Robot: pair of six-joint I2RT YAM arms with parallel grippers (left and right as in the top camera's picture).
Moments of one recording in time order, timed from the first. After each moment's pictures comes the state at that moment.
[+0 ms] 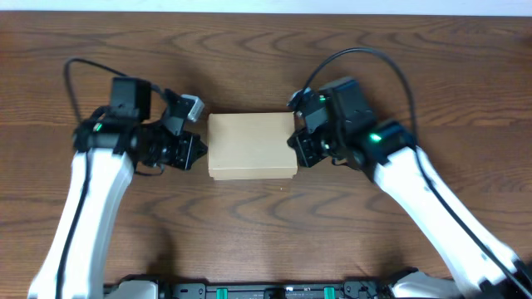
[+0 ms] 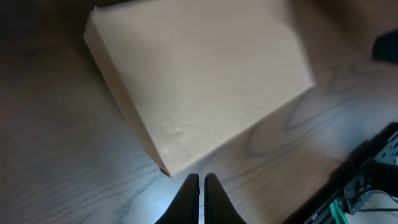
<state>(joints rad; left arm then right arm) -0.06 1.36 1.16 -1.03 0.56 0.19 0.48 1.44 1.19 -0.72 -0.35 0.07</state>
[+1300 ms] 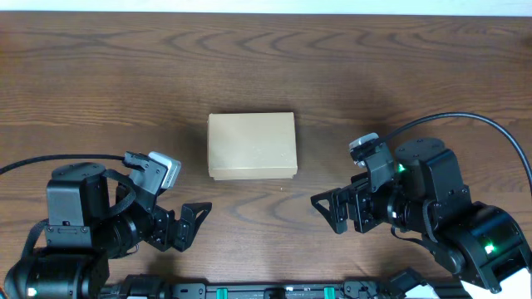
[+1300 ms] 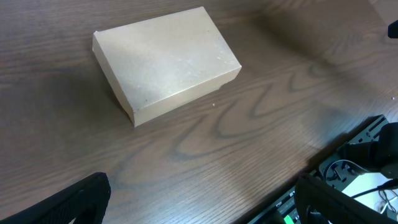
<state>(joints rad) -0.06 0.77 1.15 -1.29 0.54 0.17 0.48 0.93 1.21 -1.18 -0.34 0.26</state>
